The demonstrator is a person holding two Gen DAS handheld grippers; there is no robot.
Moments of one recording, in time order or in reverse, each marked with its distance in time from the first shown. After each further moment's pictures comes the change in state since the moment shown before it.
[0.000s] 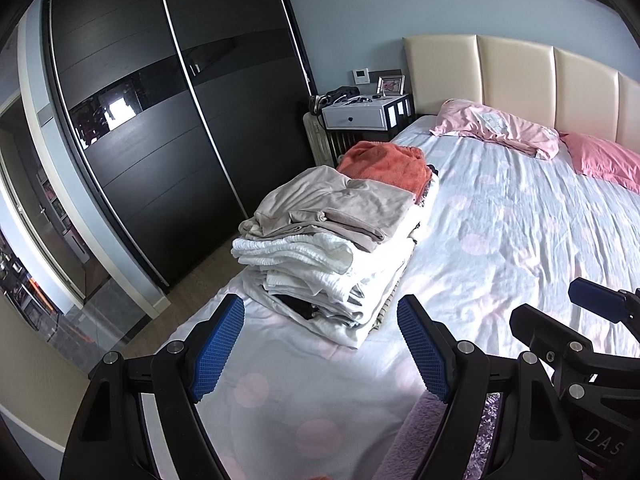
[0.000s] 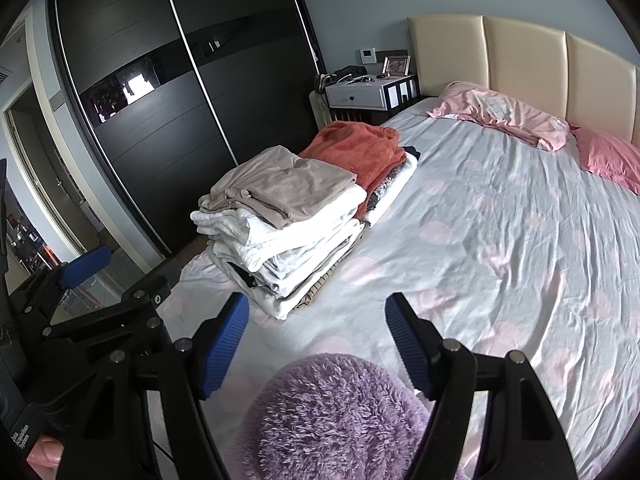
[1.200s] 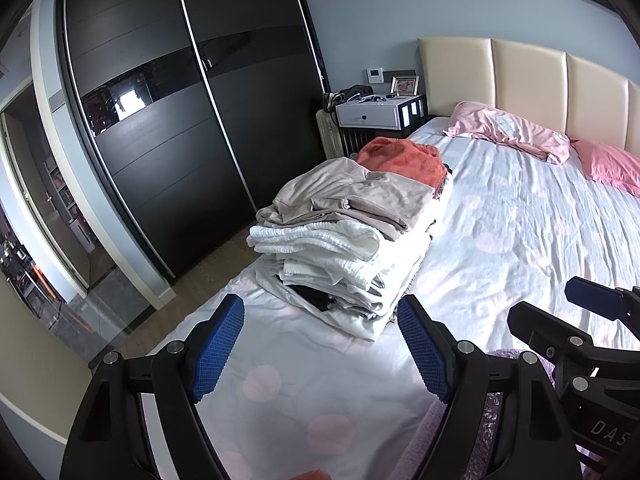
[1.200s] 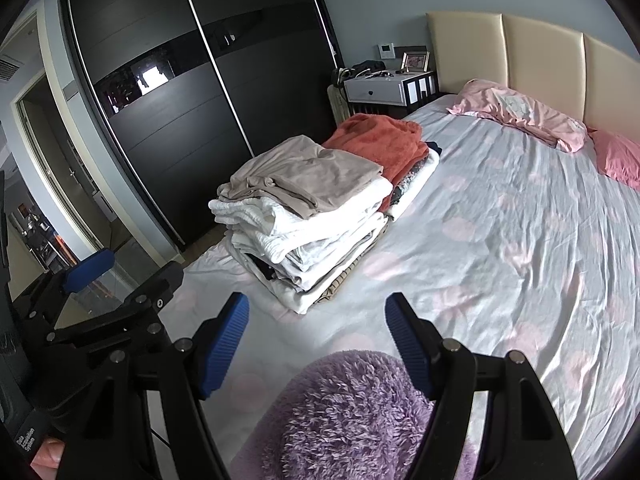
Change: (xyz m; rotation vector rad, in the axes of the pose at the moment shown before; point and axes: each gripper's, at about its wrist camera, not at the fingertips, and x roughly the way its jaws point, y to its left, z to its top) left arm 0.004 0.024 -0.017 -0.039 0.002 0.022; right arm 0.015 0.021 -0.006 -0.031 0.020 0.049
